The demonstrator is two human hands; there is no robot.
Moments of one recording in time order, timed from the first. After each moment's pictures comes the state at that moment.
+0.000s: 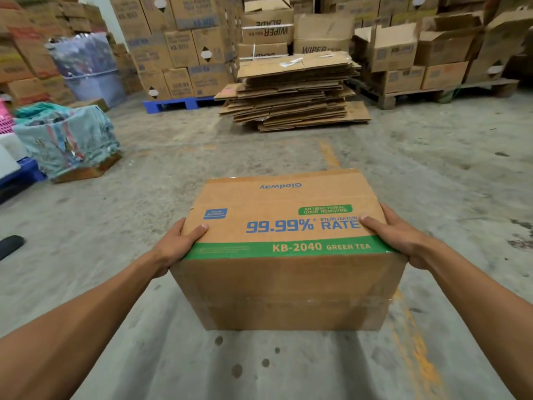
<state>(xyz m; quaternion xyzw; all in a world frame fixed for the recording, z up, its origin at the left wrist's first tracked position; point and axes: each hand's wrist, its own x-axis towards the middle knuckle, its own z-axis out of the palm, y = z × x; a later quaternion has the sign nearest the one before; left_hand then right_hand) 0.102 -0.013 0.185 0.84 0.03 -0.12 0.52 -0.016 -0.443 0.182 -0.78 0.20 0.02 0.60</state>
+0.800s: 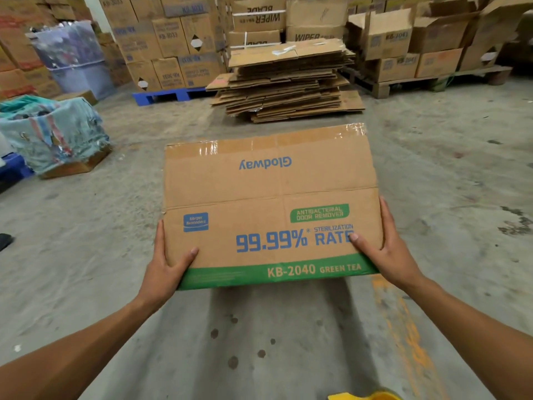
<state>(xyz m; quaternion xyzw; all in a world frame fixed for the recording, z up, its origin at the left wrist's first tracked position) 0.044 0.000 0.142 0.87 -0.05 0.05 0.49 -0.064 -0.415 0.142 -0.84 0.09 -0.19 0.51</state>
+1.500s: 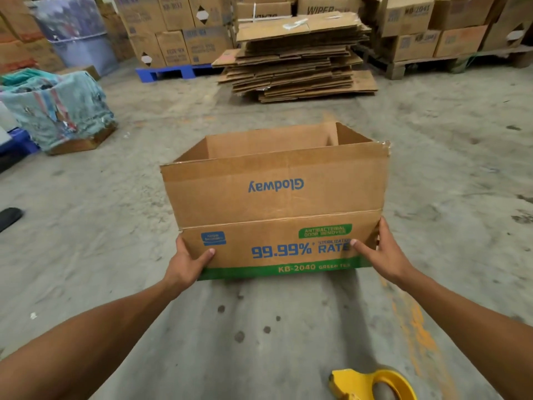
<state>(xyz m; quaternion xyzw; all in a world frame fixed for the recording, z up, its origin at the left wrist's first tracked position) 0.053 0.000 0.083 0.89 0.07 -0.07 0.45 -0.053 -0.408 0.093 -0.85 0.15 -0.07 0.50</state>
